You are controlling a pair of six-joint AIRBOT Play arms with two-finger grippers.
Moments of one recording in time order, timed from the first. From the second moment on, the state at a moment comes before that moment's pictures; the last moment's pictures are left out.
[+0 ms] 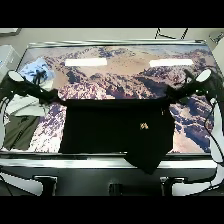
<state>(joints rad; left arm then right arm) 0.16 -1.75 1.55 1.02 -1.48 -1.36 -0.18 -1.64 1.48 -1.19 1.35 1.66</state>
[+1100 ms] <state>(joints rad) 0.34 -1.54 1.05 1.11 -1.60 -1.30 -0.45 -1.43 1.20 -1.33 1.65 1.63</state>
